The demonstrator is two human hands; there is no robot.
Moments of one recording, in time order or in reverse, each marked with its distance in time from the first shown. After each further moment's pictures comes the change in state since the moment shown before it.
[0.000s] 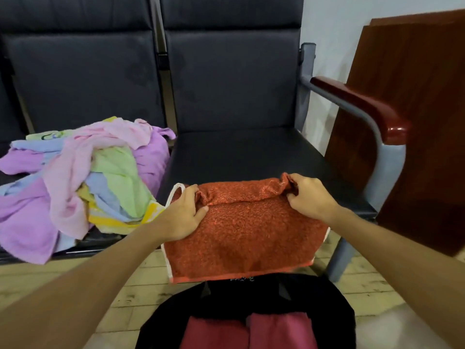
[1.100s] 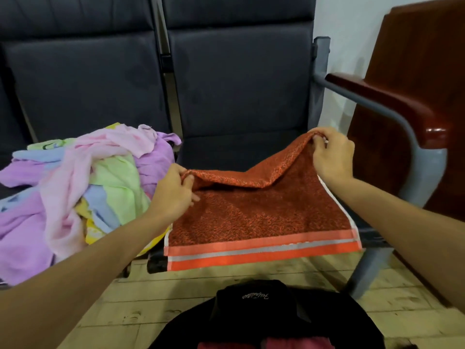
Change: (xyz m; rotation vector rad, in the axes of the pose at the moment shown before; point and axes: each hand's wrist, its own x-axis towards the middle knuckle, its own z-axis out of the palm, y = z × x) left_hand 0.047 0.006 -0.038 -0.497 0.383 -0.173; right_hand 0.074 -0.029 -0.028 0.430 0.599 0.041
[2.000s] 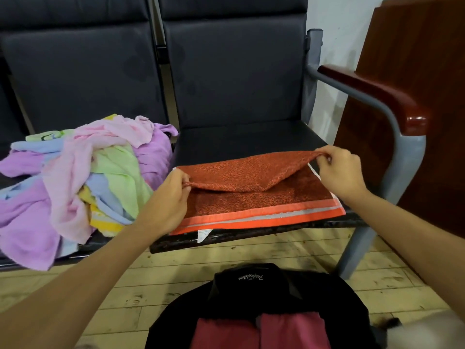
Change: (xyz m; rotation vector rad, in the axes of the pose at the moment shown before) left_hand -0.041 -0.019 -0.018 0.417 -0.097 0.341; right_hand -0.046 0.020 -0.043 -0.294 -0.166 -0.032
